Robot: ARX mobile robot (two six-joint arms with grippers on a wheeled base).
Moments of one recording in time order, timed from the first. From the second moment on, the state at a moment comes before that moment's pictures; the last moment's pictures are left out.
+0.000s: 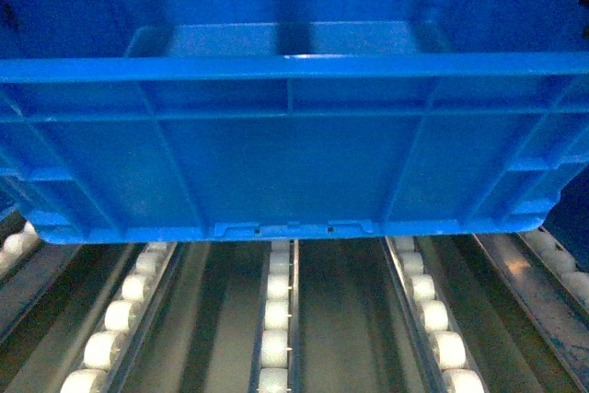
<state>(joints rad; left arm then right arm) -0.07 1.35 0.69 0.54 -0.05 -0.04 0.19 1.37 0.74 0.39 0.08 0.01</state>
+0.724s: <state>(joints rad) -0.06 1.46 0.68 0.40 -0.04 -0.02 0.18 1.47 0.76 0.17 -0.03 0.10</state>
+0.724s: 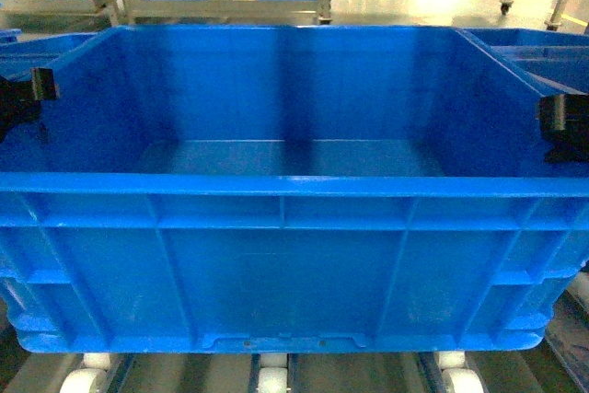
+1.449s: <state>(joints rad) -0.02 1.51 0.71 0.31 -0.06 0.02 0.22 1.50 0.74 0.15 -0.03 0.12</state>
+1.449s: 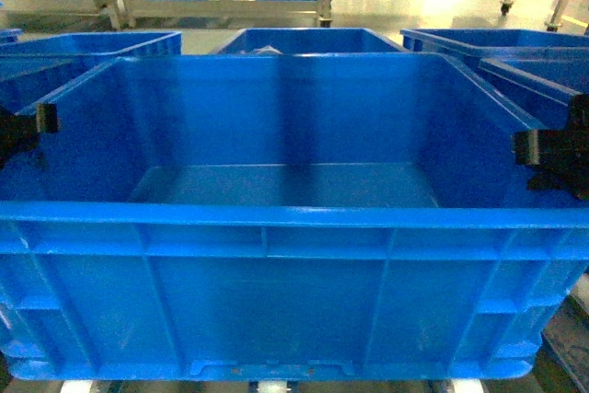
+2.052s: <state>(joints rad) -0.03 1.46 0.67 0.61 -0.02 -0.02 0.22 1.49 0.68 0.38 -0.11 0.01</state>
